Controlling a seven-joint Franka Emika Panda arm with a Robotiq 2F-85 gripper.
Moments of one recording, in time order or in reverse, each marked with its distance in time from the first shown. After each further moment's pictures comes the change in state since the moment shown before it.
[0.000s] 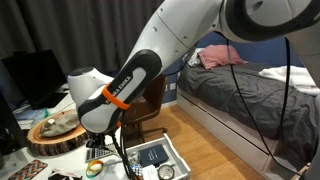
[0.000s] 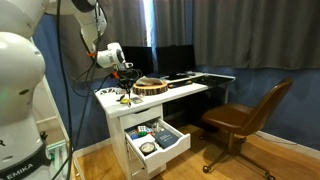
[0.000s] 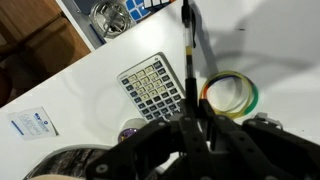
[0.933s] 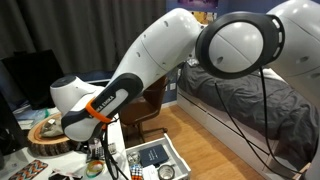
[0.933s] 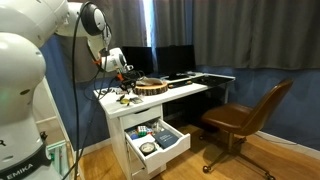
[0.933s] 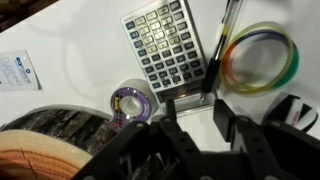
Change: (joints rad) arm 0.011 0.229 0.023 0.335 -0.082 -0.090 -0.093
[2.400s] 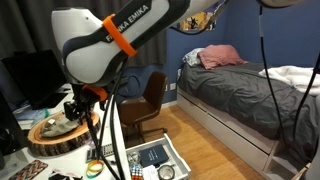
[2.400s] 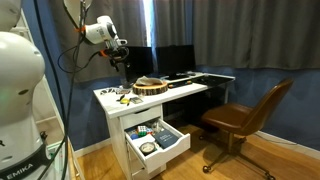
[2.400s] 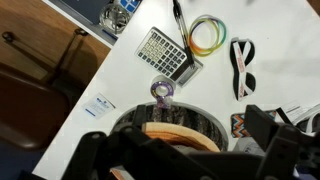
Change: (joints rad) arm -0.023 -0.514 0.025 -0.404 0.082 -0.031 0.496
